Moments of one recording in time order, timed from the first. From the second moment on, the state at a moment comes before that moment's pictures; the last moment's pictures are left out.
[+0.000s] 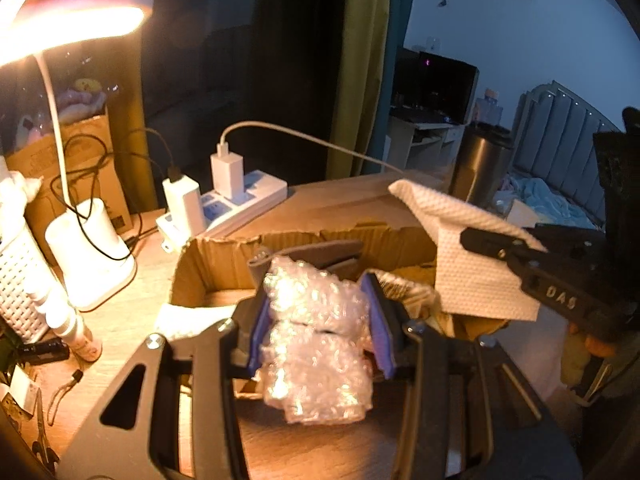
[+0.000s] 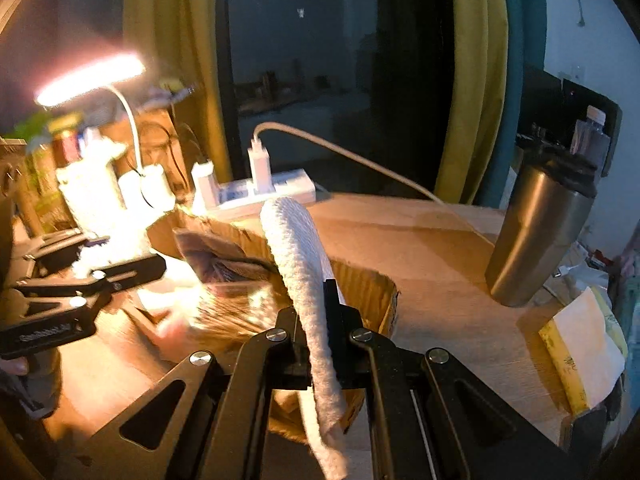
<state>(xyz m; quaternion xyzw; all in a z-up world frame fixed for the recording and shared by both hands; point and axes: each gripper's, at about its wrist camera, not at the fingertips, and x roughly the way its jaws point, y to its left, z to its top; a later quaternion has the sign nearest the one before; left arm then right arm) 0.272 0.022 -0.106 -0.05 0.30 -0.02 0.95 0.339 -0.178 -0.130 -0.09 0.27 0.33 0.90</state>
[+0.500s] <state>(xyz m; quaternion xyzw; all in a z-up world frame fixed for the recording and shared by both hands) 0.295 0.029 -0.138 -0.06 0.35 0.00 0.93 0.346 -0.159 -0.164 -0.12 0.32 0.34 0.88</state>
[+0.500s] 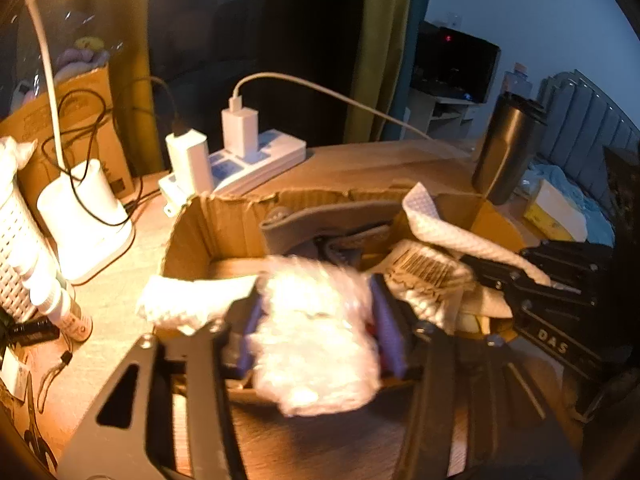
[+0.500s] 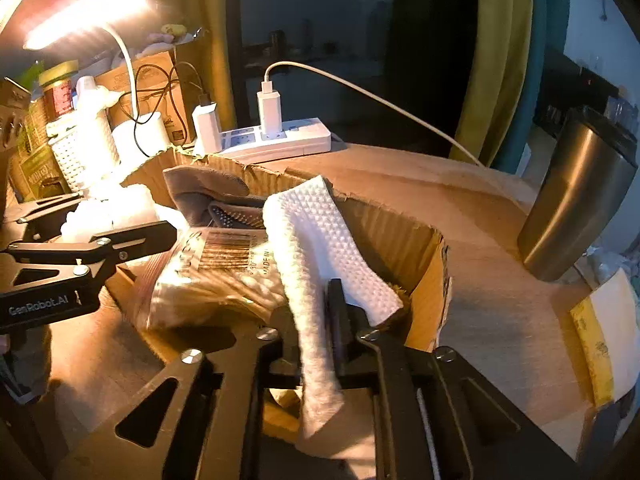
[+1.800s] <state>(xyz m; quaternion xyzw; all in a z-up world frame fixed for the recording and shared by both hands) 0.228 0.032 -0.085 -0.06 0.27 0.01 0.96 0.285 -0.198 -0.108 -0.07 0.28 0.34 0.90</state>
